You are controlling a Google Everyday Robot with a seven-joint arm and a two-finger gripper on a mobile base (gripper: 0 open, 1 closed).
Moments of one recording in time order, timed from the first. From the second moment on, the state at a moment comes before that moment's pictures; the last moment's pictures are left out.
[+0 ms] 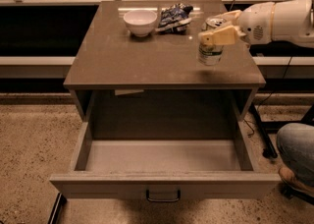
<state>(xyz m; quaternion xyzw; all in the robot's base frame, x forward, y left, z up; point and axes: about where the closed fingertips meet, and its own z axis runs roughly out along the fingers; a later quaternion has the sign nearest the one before) 0.654 -0.157 0.949 -0.44 0.69 0.25 0.52</state>
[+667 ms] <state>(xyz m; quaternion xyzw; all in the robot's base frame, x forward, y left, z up) 0.665 -0.154 0.937 -0.41 0.70 0.26 0.52</state>
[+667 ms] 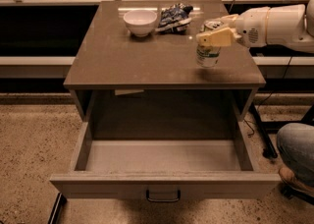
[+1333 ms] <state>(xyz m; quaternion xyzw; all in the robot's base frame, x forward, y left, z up) 0.665 -0.160 0.917 -0.41 0.69 0.25 0.54</state>
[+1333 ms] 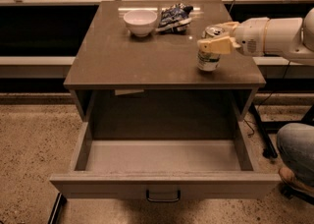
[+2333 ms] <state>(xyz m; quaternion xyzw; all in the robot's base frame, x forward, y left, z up) 0.660 -0.179 0.937 -0.42 0.67 0.23 0.56</state>
